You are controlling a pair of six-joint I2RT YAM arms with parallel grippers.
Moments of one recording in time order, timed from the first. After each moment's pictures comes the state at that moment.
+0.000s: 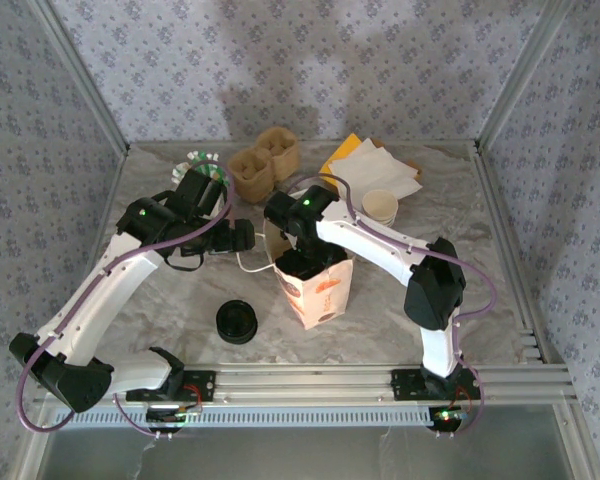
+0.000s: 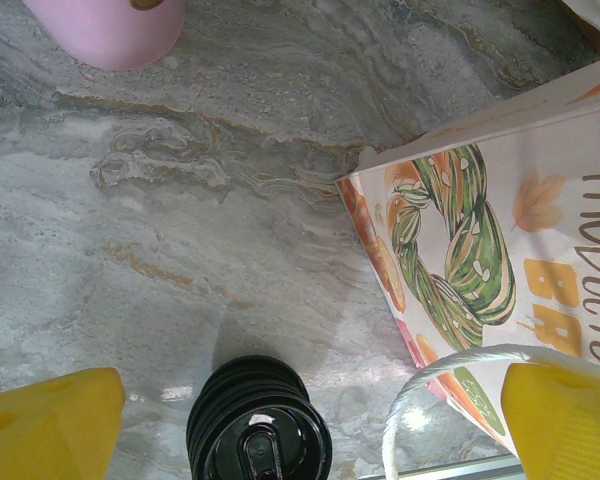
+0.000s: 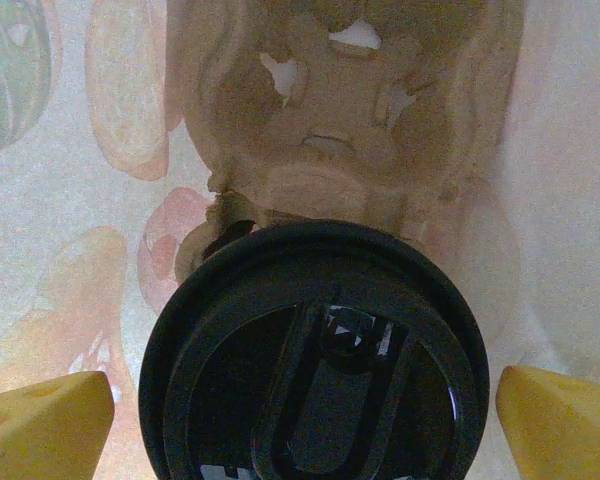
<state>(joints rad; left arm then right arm) -0.59 1.24 1.44 -1.26 -0.04 -0.59 0.90 1.92 1.80 -1.43 -0.03 0.37</state>
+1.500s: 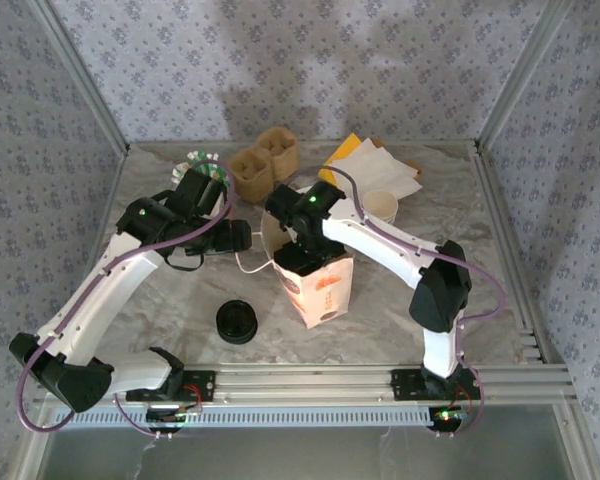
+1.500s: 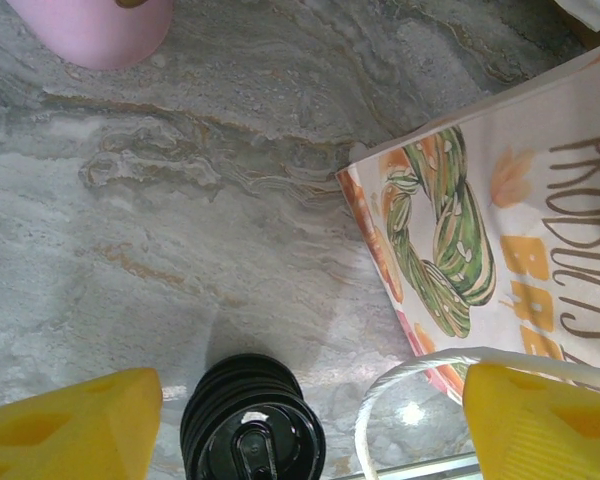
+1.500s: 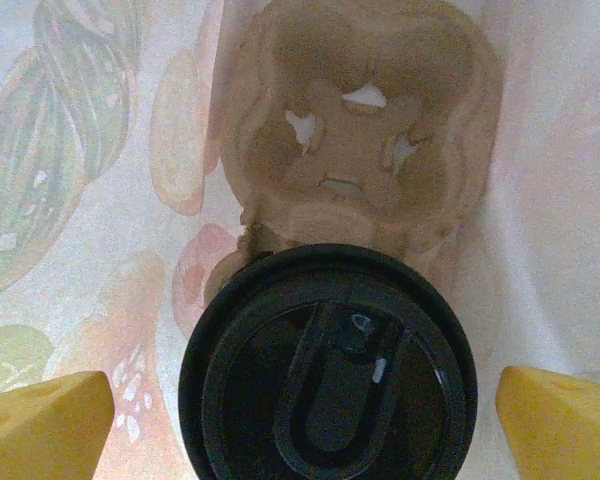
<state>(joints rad) -0.59 1.25 1.45 -1.25 -0.02 -0.59 0.89 1.88 1.82 -1.39 0.00 0.37</state>
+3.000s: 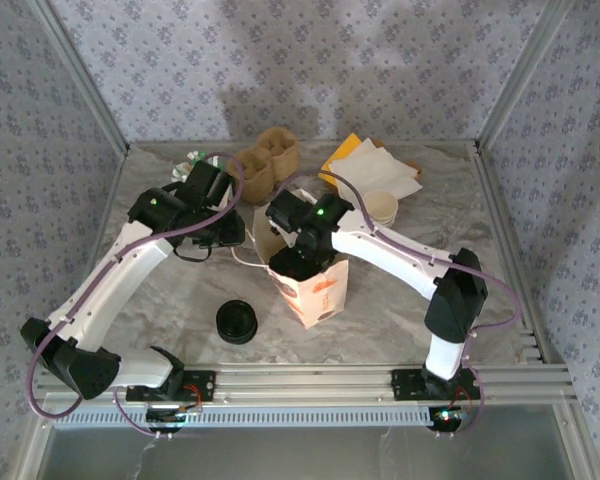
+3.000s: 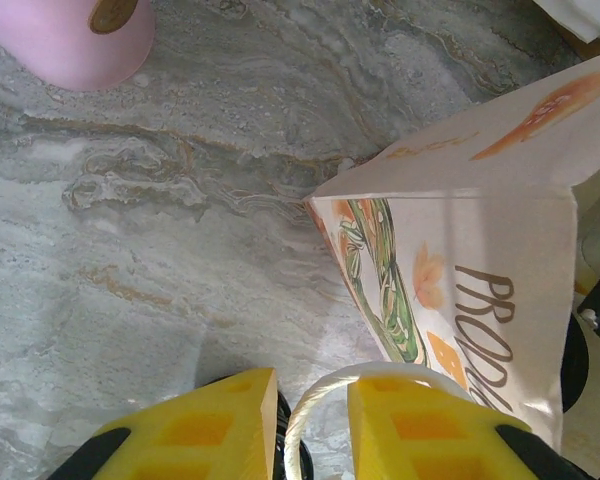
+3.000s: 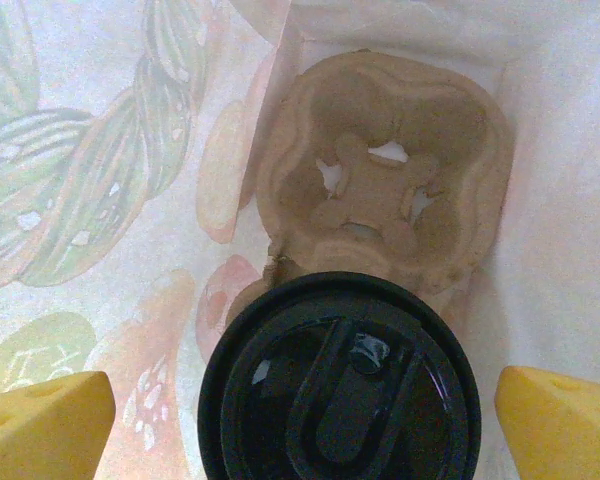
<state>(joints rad) -0.59 1.32 1.50 -1.23 -0.02 -0.58 0.93 1.78 1.68 -1.19 0.00 0.26</state>
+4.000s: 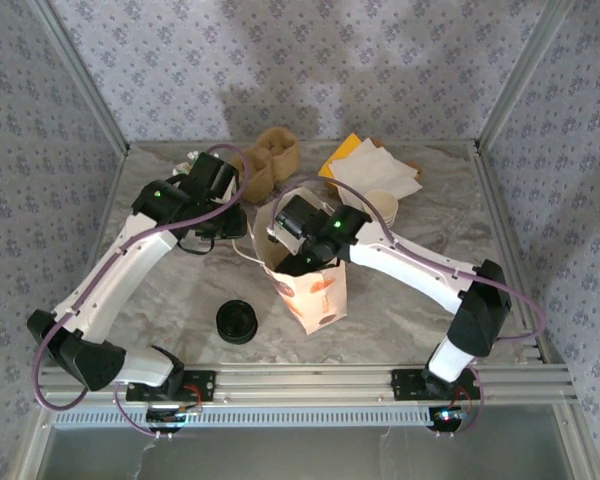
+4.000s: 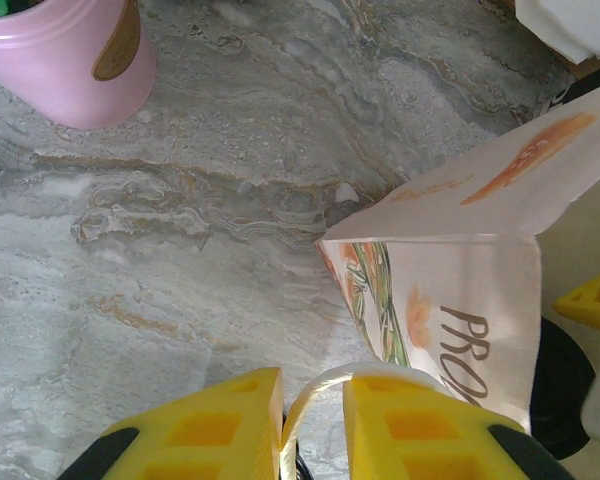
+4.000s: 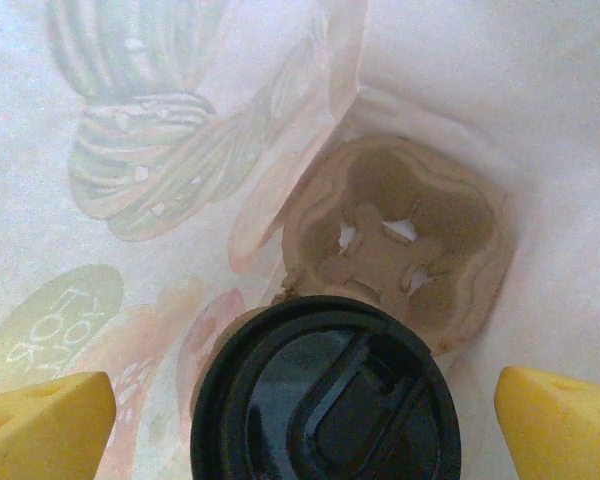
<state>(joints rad) -0.58 1.37 1.56 -1.23 -0.04 -0.54 0.95 1.63 1.52 -1.02 -0.02 0.03</state>
